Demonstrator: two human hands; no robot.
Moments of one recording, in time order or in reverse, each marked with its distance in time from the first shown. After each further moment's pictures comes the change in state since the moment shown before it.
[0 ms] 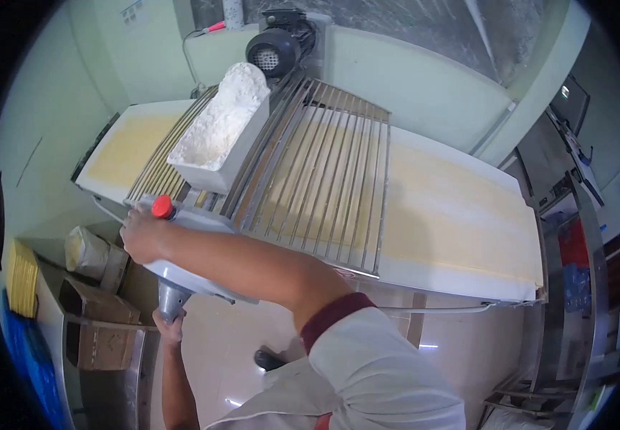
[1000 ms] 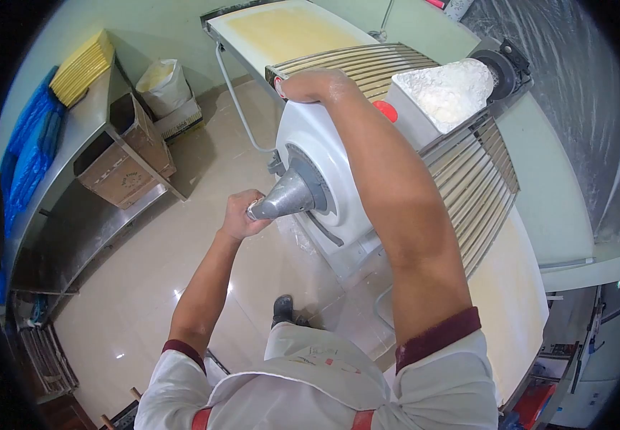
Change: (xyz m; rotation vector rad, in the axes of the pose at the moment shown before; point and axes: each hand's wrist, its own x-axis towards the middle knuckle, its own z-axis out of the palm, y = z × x) left_hand 0.002 -0.010 -0.007 0.281 0.219 0.368; right_hand 0.099 0.021 0.015 0.026 -0.624 0.443
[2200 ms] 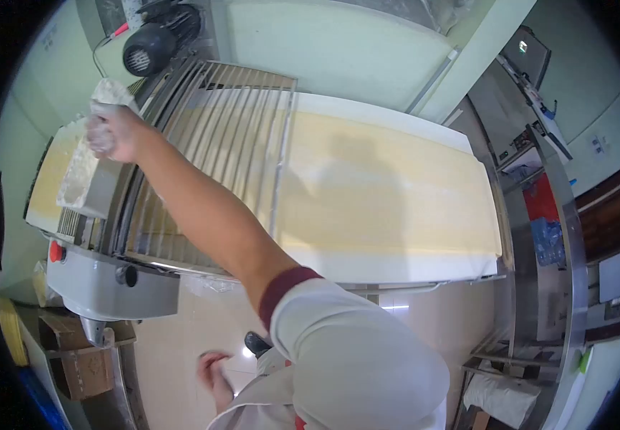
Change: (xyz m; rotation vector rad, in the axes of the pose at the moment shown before) left_hand -0.143 0.265 0.169 -0.539 -0.262 -0.666; right_hand -0.156 0.312 0.014 2.150 -0.031 -1.164
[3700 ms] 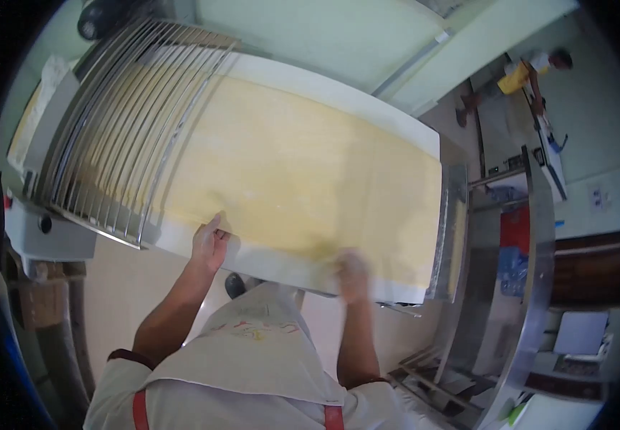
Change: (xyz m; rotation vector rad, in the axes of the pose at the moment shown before) left_hand 0.102 -0.041 0.380 -0.819 0.101 -0.707; right_hand -0.793 0.010 0.198 -0.369 1.638 -0.426
